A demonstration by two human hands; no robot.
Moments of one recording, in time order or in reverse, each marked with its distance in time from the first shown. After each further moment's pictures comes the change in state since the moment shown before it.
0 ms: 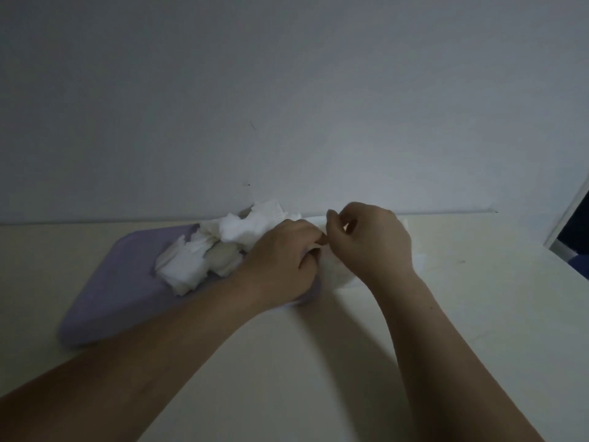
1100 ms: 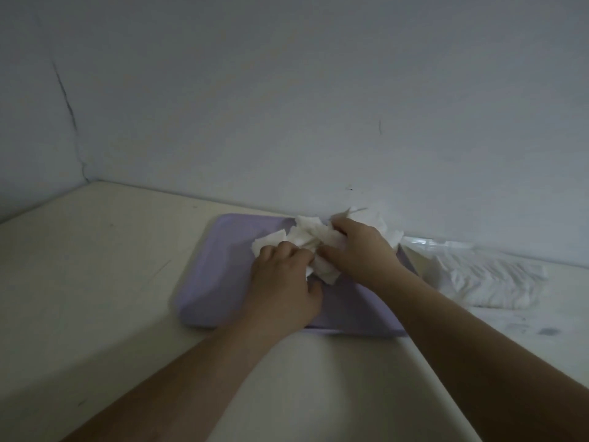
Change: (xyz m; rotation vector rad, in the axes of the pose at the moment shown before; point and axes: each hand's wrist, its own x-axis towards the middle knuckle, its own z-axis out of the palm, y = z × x) left_hand -0.101 -0.118 -0.050 0.278 0.151 -0.535; right_hand 0.026 -0.117 0.149 -0.011 -0.504 -0.168
